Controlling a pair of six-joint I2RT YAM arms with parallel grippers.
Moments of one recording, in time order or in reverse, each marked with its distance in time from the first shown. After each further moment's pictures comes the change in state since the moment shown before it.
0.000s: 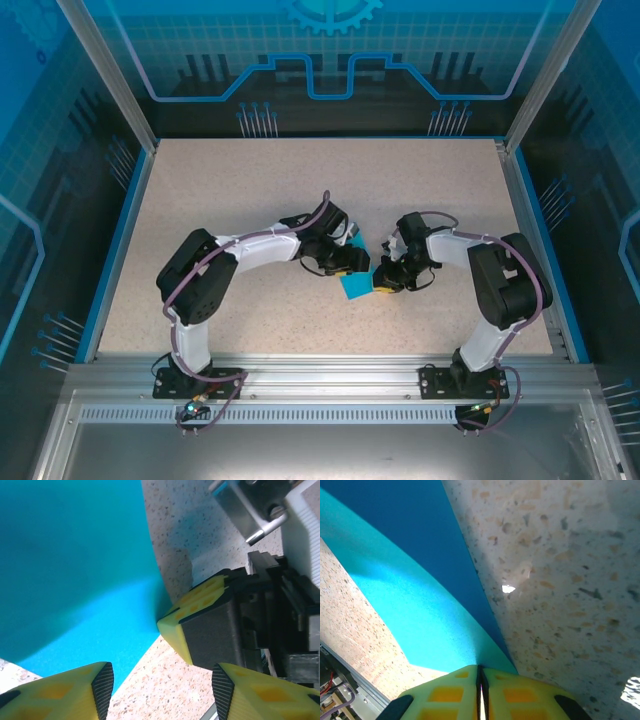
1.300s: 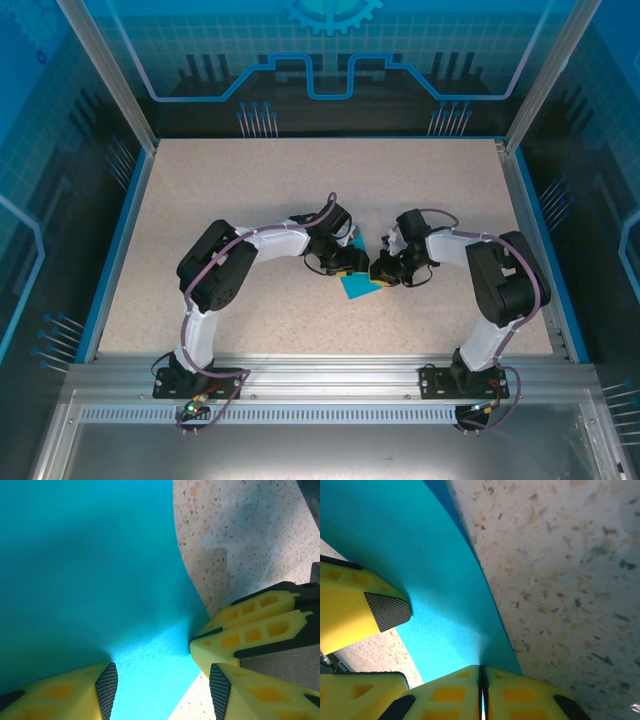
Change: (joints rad) left arm 0.019 0.147 0.072 -0.018 -0.004 0.033; right arm -0.003 0.016 -0.001 0.119 -0.026 0.070
